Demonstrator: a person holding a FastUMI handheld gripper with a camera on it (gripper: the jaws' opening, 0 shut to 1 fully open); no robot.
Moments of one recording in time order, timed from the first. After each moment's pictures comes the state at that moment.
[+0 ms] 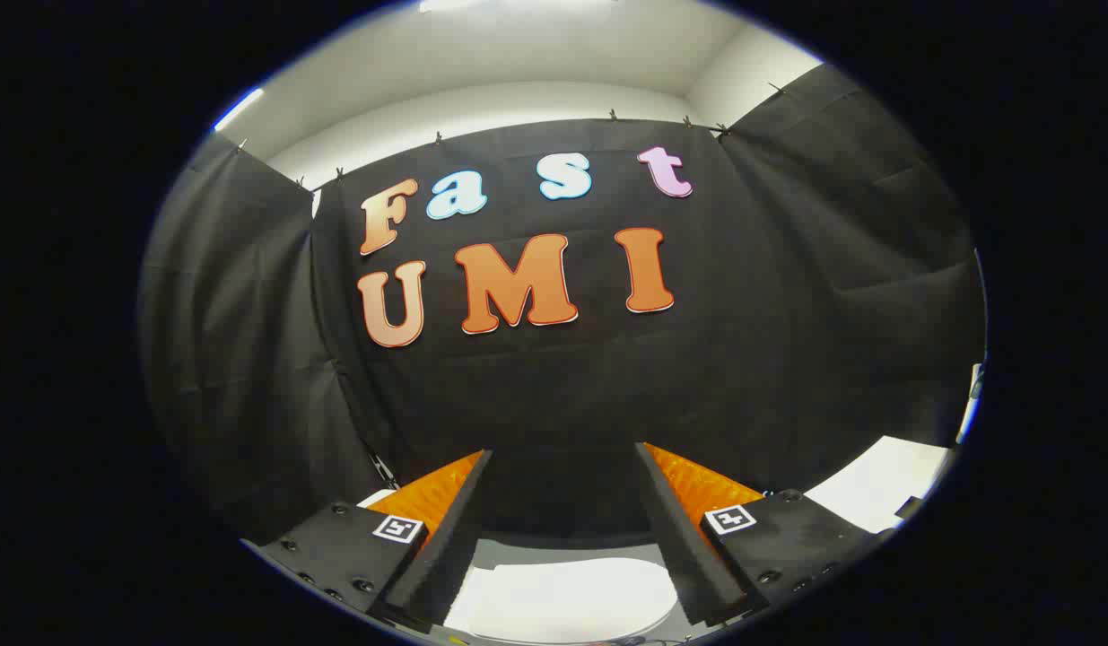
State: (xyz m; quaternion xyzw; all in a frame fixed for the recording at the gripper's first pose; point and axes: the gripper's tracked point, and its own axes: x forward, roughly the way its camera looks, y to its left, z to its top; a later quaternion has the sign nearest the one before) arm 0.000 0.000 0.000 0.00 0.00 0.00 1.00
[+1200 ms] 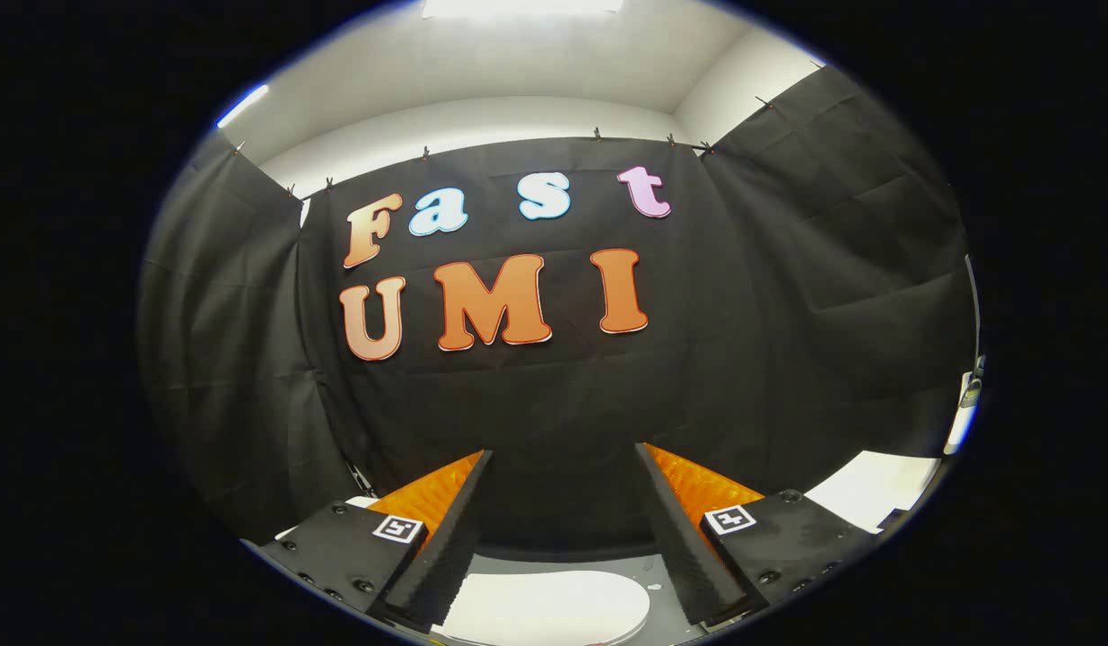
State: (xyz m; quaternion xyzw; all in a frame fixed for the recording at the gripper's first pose) arm -0.009 -0.044 0.010 -0.01 -0.03 -0.02 1.00
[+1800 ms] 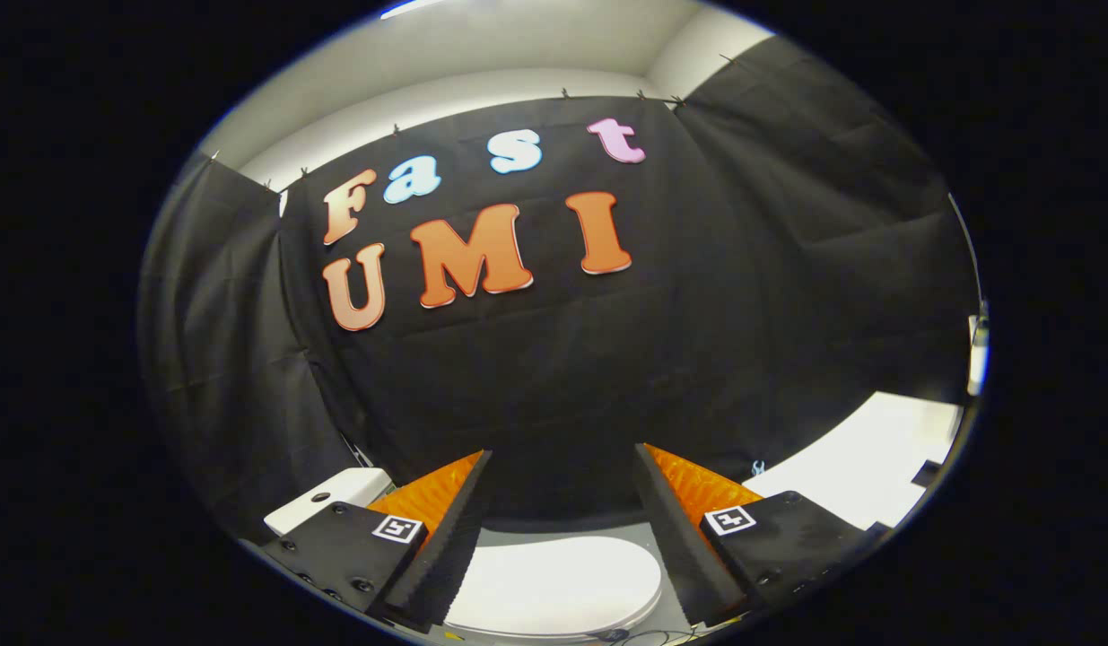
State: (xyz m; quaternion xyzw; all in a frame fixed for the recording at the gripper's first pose) arm 0.011 -0.103 -0.118 0.06 0.05 -0.04 1.00
